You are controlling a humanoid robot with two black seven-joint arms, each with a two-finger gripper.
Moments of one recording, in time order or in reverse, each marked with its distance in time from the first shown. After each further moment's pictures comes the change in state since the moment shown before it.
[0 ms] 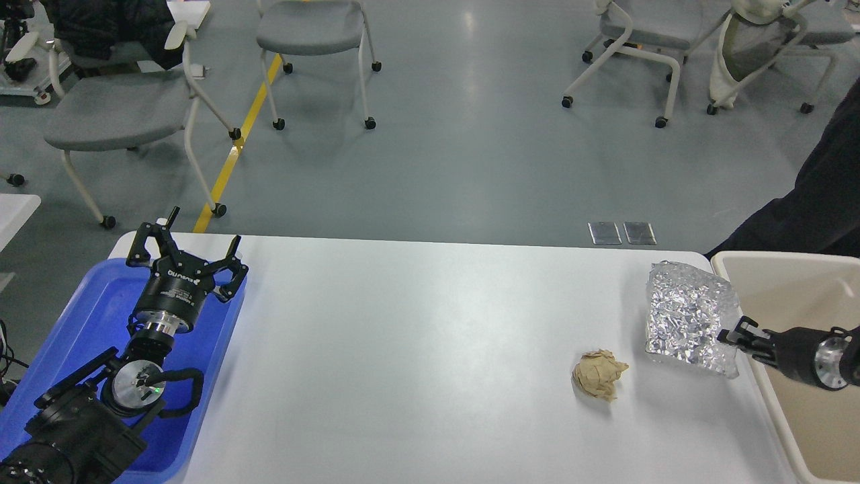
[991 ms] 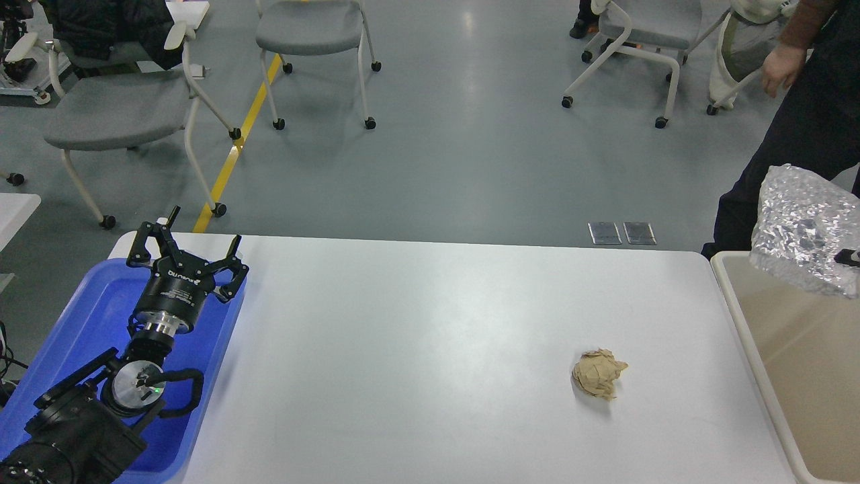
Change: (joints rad) left arm 0.000 0.000 0.000 0.000 0.000 -0.002 0.000; right arm 0.180 -0.229 0.013 -0.083 0.136 0.262 0.027
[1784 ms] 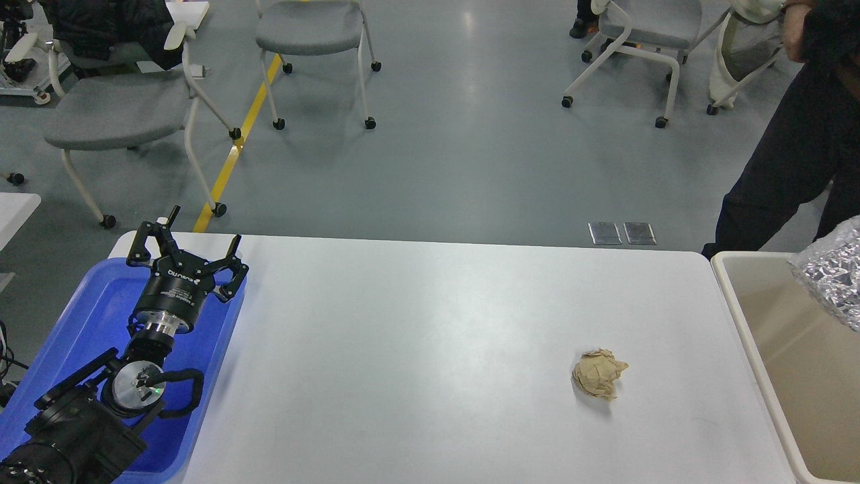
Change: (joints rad) left arm 0.000 0.000 0.000 0.000 0.000 0.001 0.000; right arm -0.217 0.310 0.001 -0.269 0.471 -0.526 -0.354
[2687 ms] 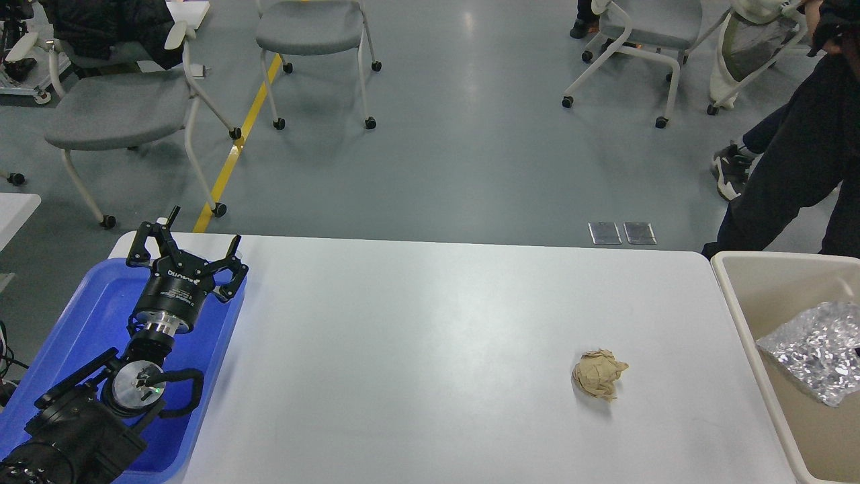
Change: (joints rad) left arm 0.000 0.000 0.000 0.000 0.000 0.000 0.000; right arm -0.092 0.090 -0.081 -0.007 0.038 -0.101 -0.157
